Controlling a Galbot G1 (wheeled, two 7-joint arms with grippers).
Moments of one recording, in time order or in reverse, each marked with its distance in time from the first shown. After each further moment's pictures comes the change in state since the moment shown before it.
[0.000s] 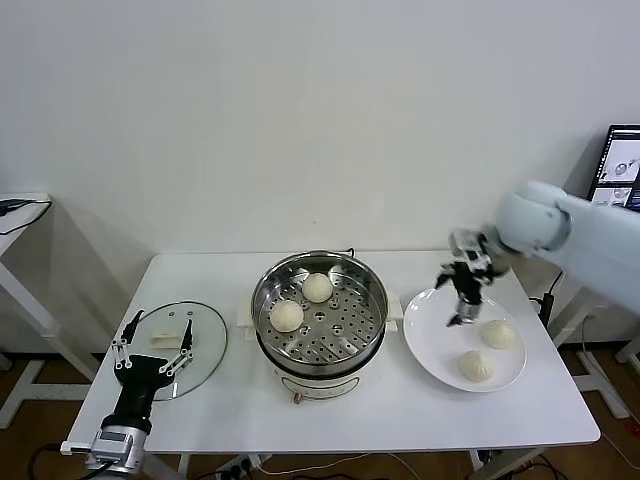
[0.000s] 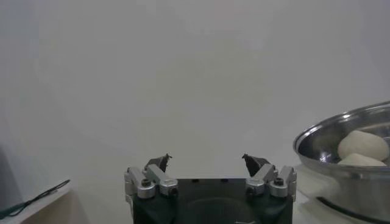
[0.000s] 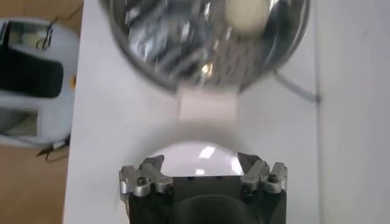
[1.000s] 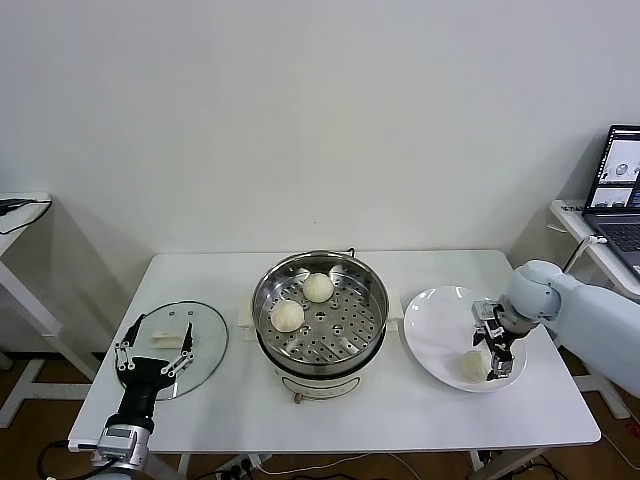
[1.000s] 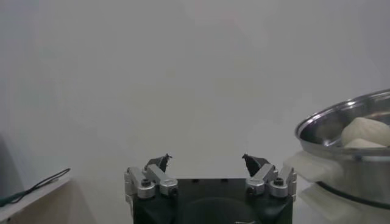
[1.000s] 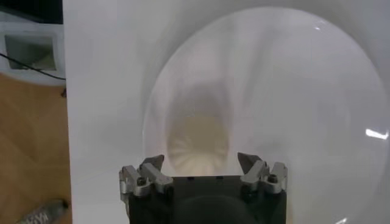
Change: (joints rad) left arm -0.025 -0.008 -0.002 0.052 0.013 -0.002 -0.003; right arm -0.447 0.070 0.304 -0.207 -0.292 0.085 -0.030
